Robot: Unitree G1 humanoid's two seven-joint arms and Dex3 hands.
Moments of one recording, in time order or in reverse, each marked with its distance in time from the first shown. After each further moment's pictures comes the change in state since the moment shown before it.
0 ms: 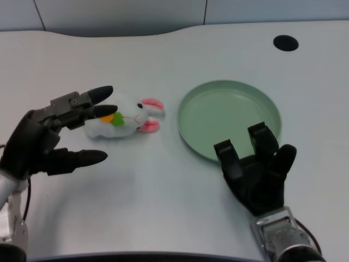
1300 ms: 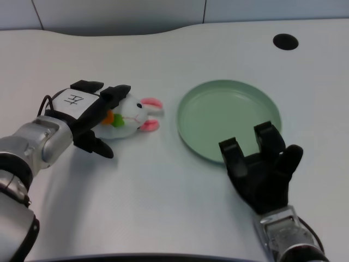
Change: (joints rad) left arm -0.492 0.121 -0.800 0.596 0.991 0.427 1.052; right arm 0.002 -0.013 -0.009 -0.018 0.011 0.011 0.018
